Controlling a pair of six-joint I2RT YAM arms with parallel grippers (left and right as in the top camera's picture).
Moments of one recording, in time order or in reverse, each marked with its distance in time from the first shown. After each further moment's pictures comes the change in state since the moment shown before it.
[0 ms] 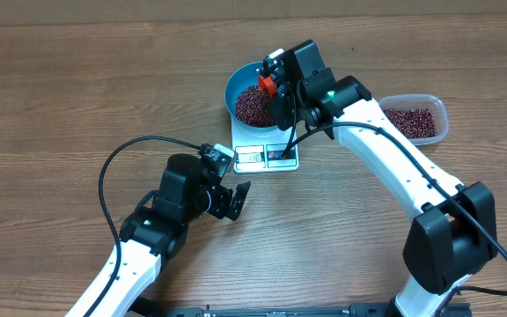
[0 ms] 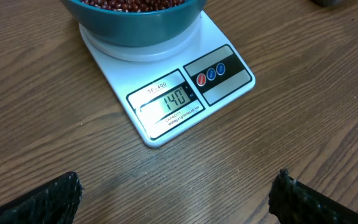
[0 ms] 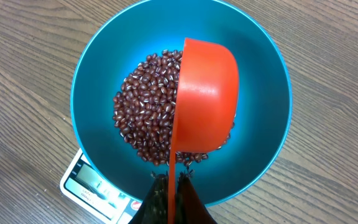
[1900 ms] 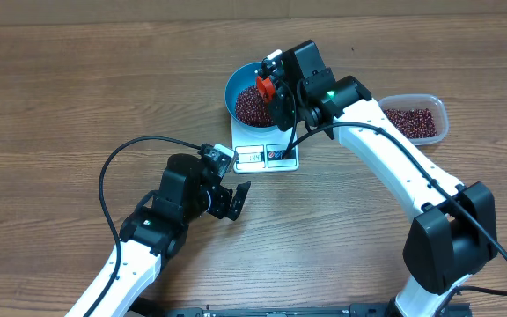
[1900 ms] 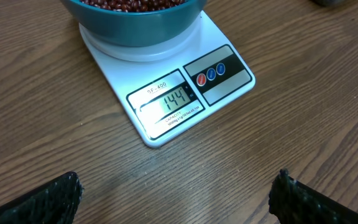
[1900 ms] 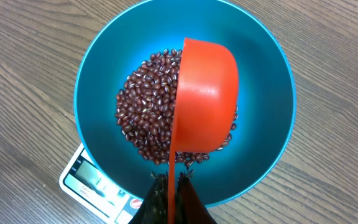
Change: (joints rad) left arm 0.000 0.000 0.000 0.000 0.000 0.000; right arm 0.000 0.000 0.000 -0.002 -0.009 -0.033
